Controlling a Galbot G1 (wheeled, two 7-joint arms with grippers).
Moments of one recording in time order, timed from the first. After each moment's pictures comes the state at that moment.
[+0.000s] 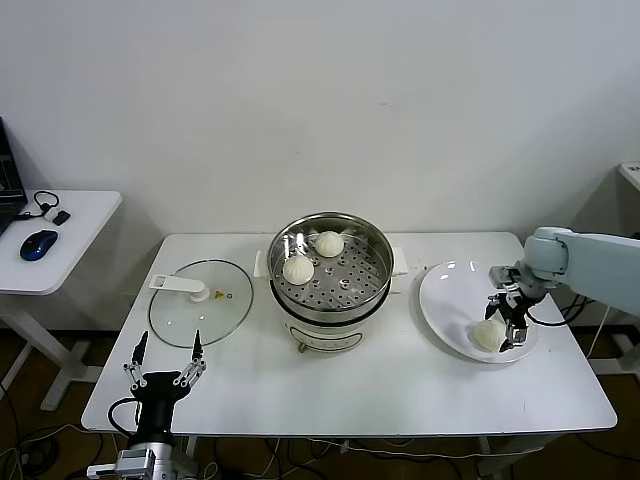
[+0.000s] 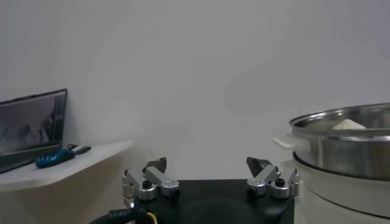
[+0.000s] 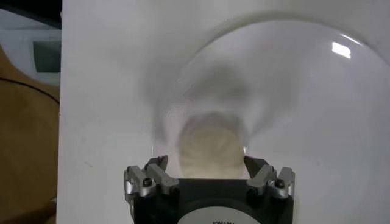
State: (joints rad) left arm 1.71 -1.61 -0.67 -2.05 0.11 -0.20 0.01; right arm 0.50 0.73 -1.79 1.05 0.49 -0.05 -0.95
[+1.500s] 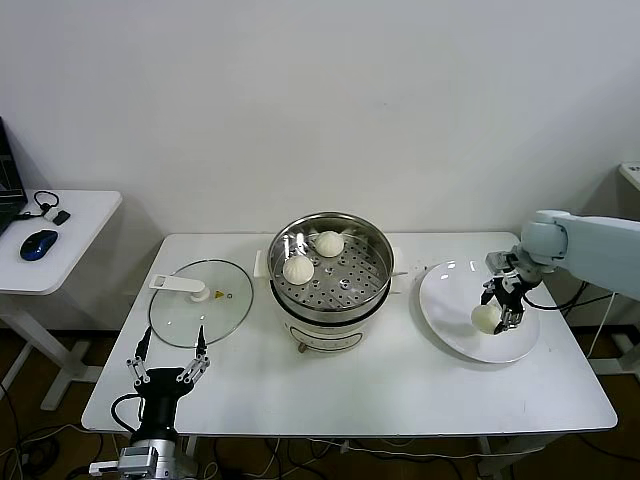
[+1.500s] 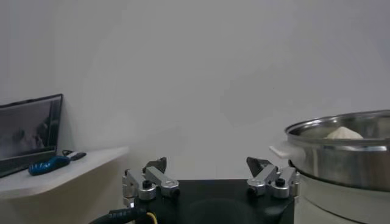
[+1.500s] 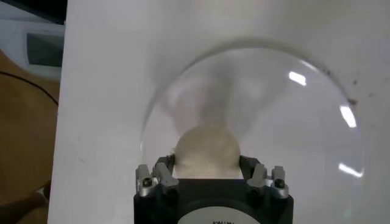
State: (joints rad) left arm 1.71 -1.61 -0.65 -2.07 0.11 -0.20 0.01; right arm 0.68 0.74 -1.86 1.18 0.49 -0.04 -0.97
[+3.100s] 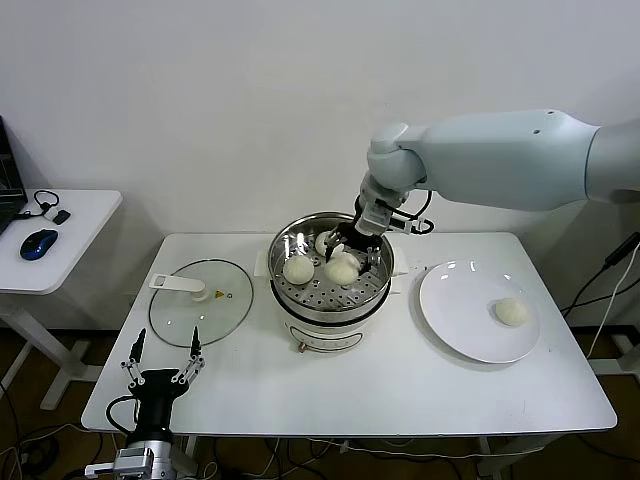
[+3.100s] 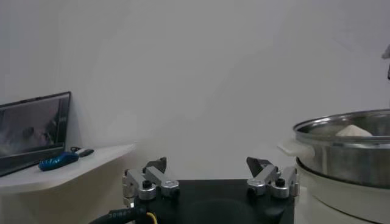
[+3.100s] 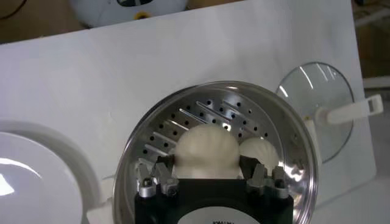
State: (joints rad) left arm 1.71 -1.61 -0.67 -2.06 0.10 -0.20 -0.01; right arm 0.90 1.21 -1.78 1.33 0.25 0.54 -0.82
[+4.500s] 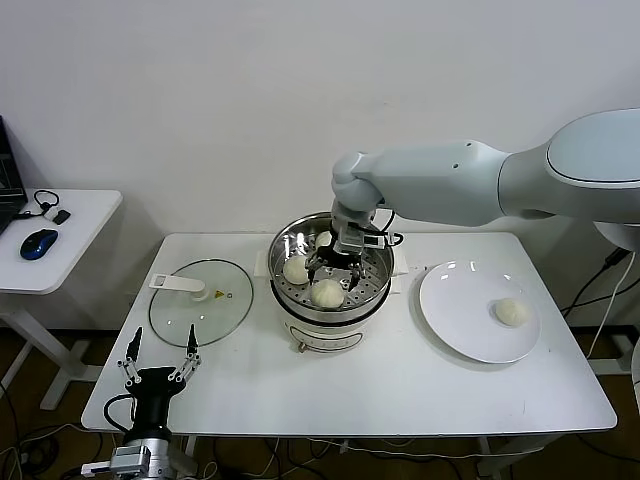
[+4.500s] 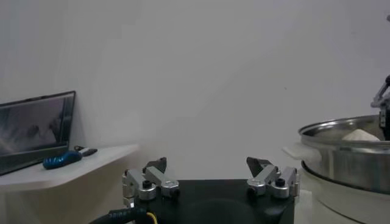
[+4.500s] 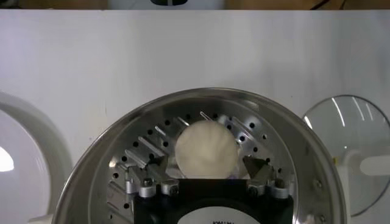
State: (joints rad) left arm 1.70 -1.61 -0.68 -2.05 0.08 -0.21 0.00; right arm 0.78 1.35 -1.79 1.18 0.18 0.65 -0.81
